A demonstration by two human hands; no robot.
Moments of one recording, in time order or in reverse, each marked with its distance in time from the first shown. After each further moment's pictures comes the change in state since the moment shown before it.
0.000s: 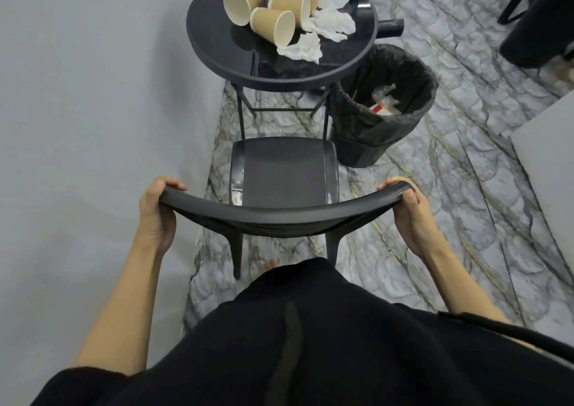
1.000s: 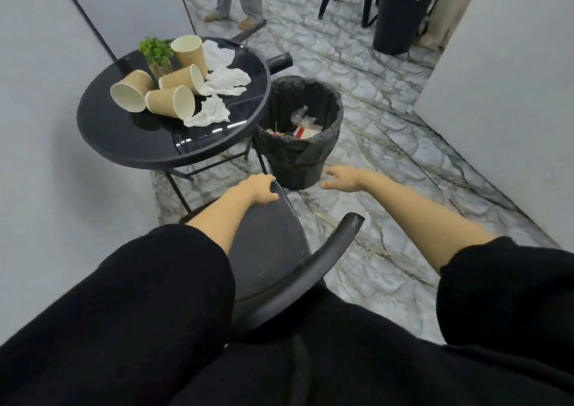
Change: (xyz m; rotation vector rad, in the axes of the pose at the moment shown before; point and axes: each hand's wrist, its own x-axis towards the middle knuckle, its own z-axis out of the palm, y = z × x) left_hand 0.127 -0.037 0.285 1.710 -1.099 0.150; right_hand 0.133 -0.032 -0.037 -1.174 -0.151 0.520
